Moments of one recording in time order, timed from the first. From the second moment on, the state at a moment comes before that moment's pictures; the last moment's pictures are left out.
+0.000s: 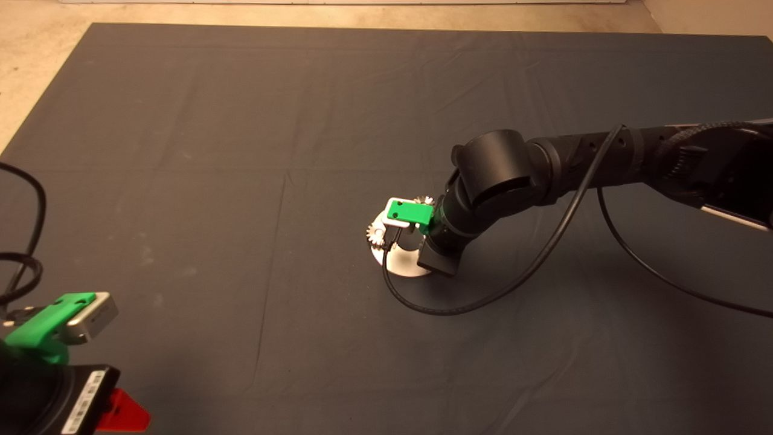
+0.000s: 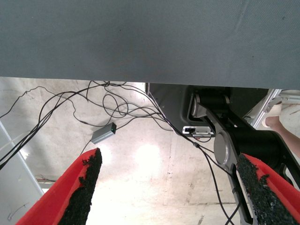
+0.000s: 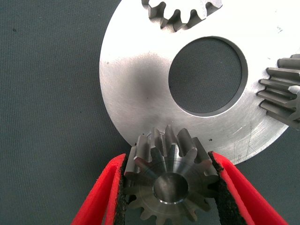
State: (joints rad) left arm -0.54 1.79 -0.34 -0.04 1.53 -1.51; right arm 0.29 2.80 -1.07 -0.47 -1.53 0.55
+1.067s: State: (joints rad) left arm -0.54 1.79 -0.34 -0.04 1.53 -1.51; right arm 0.29 2.76 -1.05 -0.48 -1.51 0.67
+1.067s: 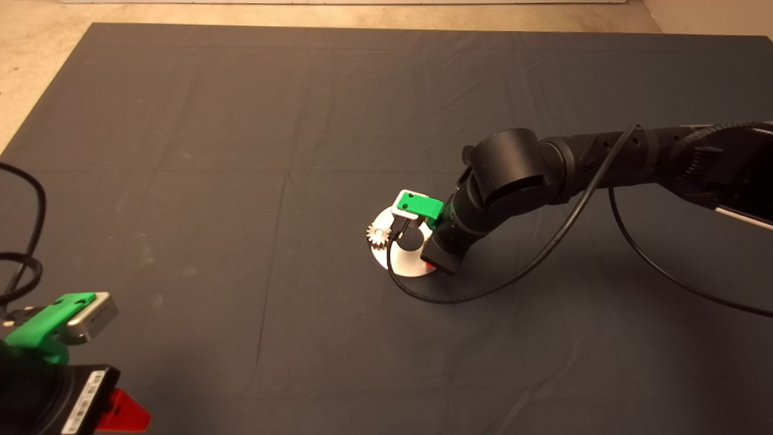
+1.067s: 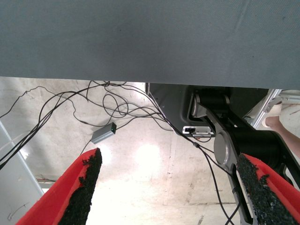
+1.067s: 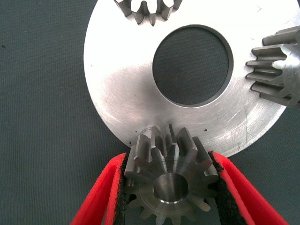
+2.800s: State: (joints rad) left arm -0.54 1.79 -0.34 -0.04 1.53 -1.51; right arm 0.27 2.77 -1.05 -0.49 -1.48 0.71
